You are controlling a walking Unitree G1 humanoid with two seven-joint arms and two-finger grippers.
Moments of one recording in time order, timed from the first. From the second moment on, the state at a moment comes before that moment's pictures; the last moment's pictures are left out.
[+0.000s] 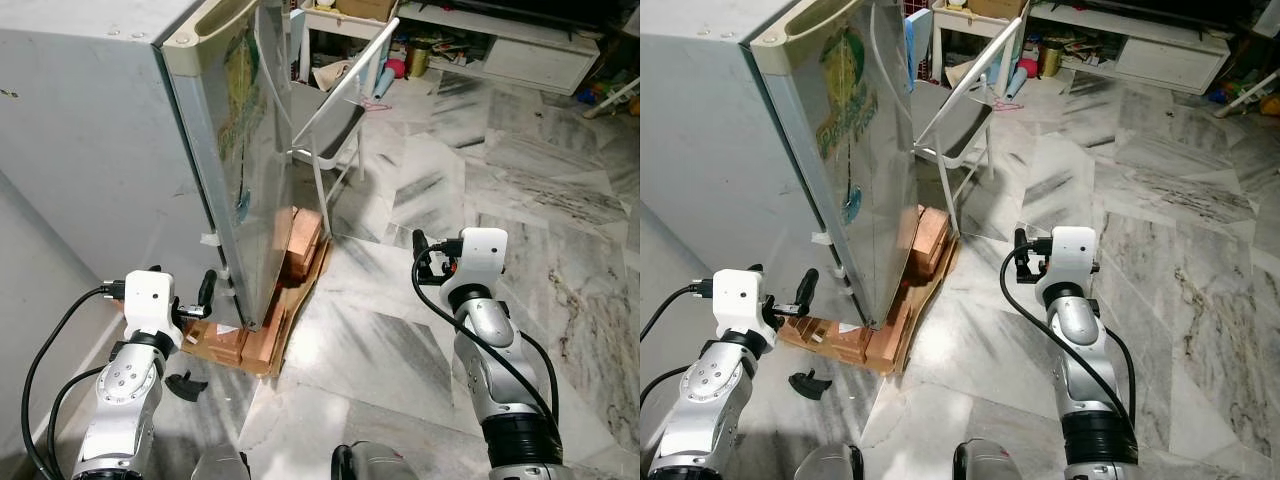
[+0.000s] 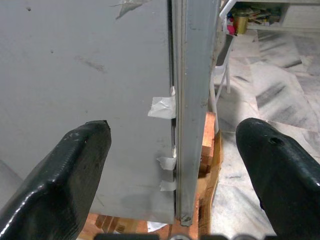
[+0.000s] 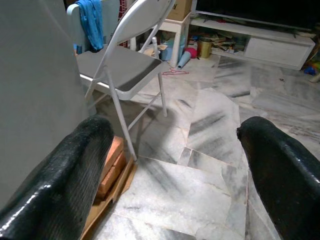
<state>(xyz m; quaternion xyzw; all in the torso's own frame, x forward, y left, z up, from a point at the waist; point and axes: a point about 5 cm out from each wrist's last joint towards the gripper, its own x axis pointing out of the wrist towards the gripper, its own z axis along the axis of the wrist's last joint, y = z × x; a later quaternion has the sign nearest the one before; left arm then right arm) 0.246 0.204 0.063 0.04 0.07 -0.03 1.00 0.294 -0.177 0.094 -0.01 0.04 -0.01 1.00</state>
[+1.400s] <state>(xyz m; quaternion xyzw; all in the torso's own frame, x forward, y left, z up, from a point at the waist) 0.247 0.204 0.063 0.04 0.07 -0.03 1.00 0.294 -0.176 0.094 -0.01 0.04 -0.01 1.00</state>
